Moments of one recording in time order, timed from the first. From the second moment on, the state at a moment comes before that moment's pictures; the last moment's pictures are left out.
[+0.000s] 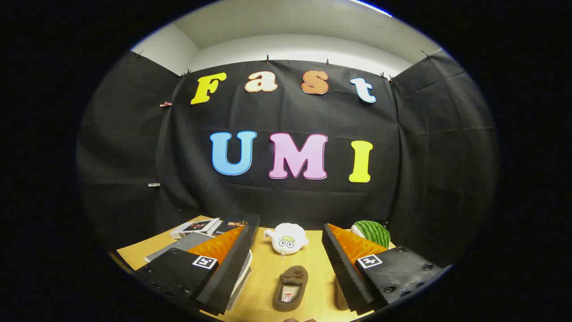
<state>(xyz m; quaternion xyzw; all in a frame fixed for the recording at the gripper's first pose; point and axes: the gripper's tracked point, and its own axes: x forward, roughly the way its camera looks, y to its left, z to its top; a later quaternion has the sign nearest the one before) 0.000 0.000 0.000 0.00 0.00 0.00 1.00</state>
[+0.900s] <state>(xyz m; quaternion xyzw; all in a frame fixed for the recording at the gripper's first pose) 0.002 0.009 -0.014 0.00 0.01 -0.01 1.00</state>
